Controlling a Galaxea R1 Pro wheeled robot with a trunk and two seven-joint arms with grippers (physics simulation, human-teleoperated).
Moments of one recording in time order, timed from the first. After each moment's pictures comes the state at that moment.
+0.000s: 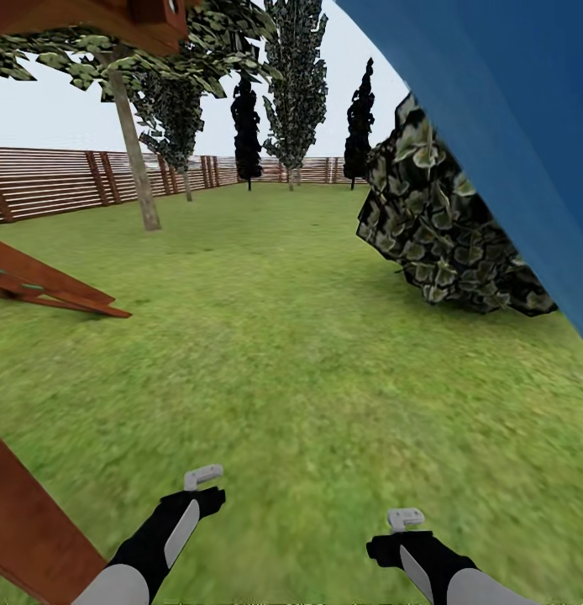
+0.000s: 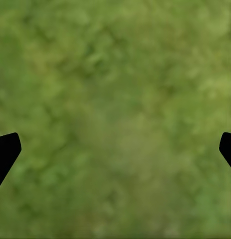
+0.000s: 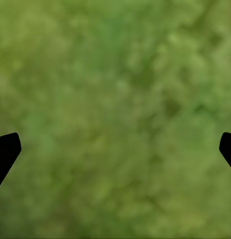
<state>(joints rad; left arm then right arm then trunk) -0.54 -0.06 0.00 -0.57 0.29 0.39 0.23 -0.62 0.00 0.02 -0.15 0.02 0.23 0.01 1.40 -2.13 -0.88</state>
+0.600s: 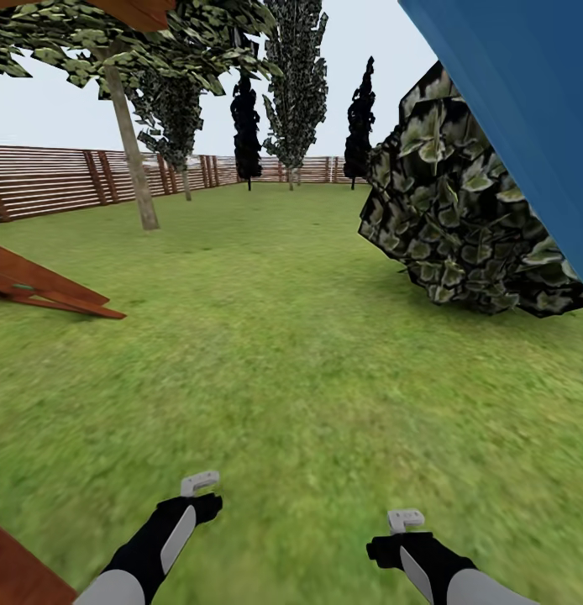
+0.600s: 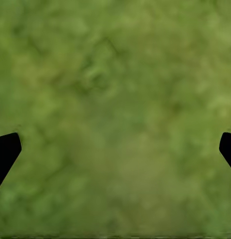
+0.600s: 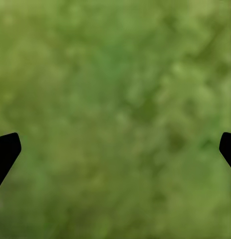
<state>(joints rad) -0.53 -0.05 0.00 -0.56 0.29 0.39 0.22 -0.62 0.00 0.02 -0.14 0.01 0.22 0.01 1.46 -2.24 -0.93</state>
